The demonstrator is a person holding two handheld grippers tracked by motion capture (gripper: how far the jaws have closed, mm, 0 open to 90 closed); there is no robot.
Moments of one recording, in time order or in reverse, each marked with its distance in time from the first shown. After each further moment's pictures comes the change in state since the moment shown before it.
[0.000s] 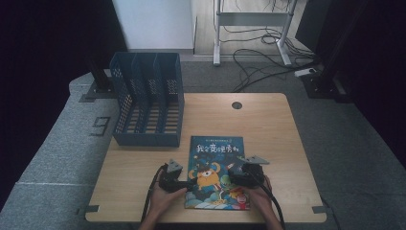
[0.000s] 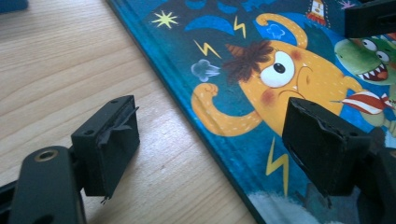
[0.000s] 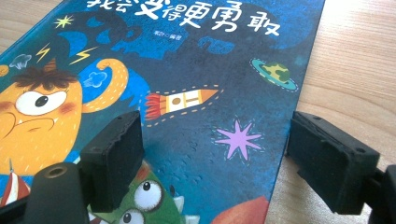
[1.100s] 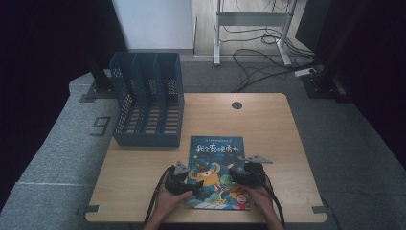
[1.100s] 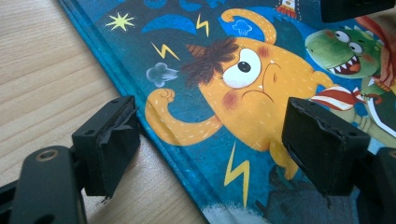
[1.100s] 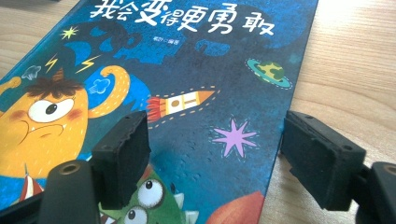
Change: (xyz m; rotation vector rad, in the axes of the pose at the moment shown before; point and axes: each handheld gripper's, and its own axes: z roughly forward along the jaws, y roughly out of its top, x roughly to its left) left arm -0.017 0.002 0.007 0.012 -0.032 0.045; right arm -0.004 0.002 -0.005 0.003 0.026 0.055
